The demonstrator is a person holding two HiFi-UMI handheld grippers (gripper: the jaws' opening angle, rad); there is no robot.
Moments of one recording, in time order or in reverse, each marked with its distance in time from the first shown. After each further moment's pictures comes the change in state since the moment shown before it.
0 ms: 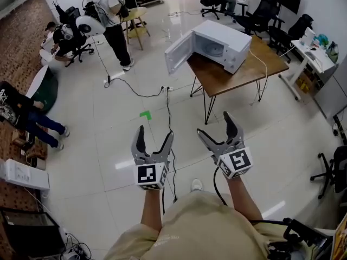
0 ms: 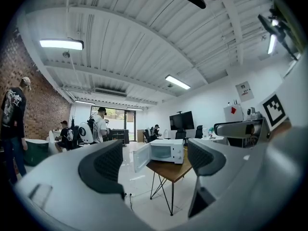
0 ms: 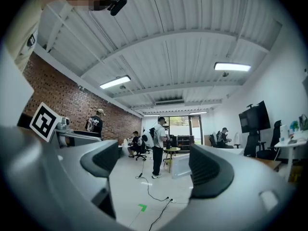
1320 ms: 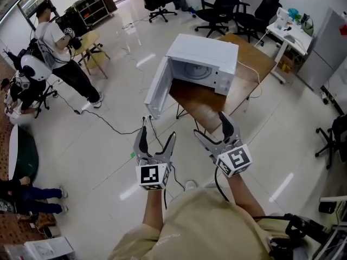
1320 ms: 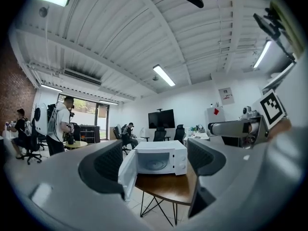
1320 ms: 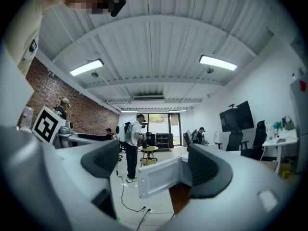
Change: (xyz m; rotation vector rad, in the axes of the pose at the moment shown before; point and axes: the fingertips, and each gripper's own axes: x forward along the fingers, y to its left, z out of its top) left arm 0.342 0.164 -0.064 -0.080 0.034 -0.342; right arm 0.303 -0.144 -0.060 -0.030 0.049 -0.260
